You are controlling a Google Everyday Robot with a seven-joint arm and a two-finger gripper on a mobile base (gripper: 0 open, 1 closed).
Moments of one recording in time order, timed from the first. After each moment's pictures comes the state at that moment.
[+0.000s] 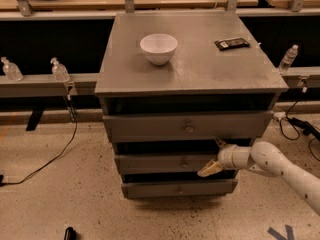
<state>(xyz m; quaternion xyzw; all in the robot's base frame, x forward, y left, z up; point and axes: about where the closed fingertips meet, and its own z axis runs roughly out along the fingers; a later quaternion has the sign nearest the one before) 0.656 -0.217 0.451 -0.48 0.76 0.14 0.42</state>
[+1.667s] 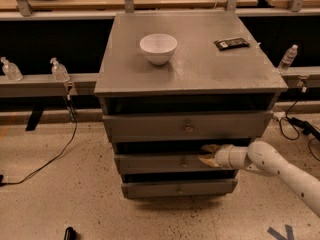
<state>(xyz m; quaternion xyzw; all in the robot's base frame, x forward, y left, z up) 0.655 -0.203 0.446 -0.49 0.75 0.14 0.42</state>
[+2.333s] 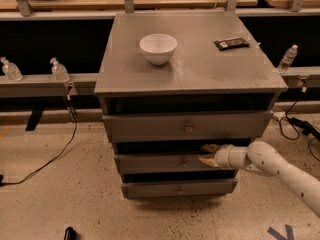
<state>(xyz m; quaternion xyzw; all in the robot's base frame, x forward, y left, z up) 0.655 -0.203 0.445 -0.49 0.75 0.14 0.42</state>
